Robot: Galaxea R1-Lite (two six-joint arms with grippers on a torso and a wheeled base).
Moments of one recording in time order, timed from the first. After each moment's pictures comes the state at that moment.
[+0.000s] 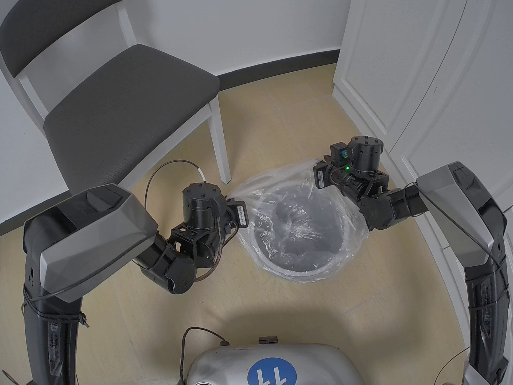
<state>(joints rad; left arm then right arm) -0.54 2.36 -1.15 -1.05 0.32 -0.25 0.37 2.43 -1.64 -0.72 -0.14 -0.20</state>
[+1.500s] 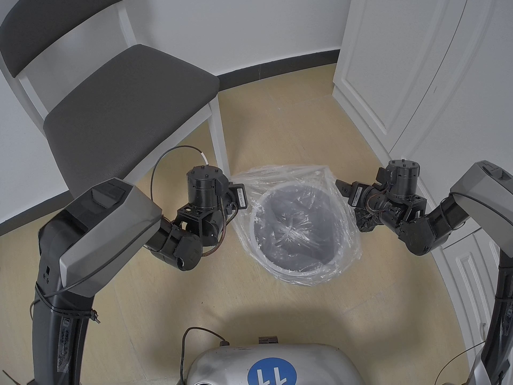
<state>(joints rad) -0.49 2.44 -1.40 -0.91 0.32 -0.22 0.28 2.21 -1.10 -0.91 -0.14 0.30</state>
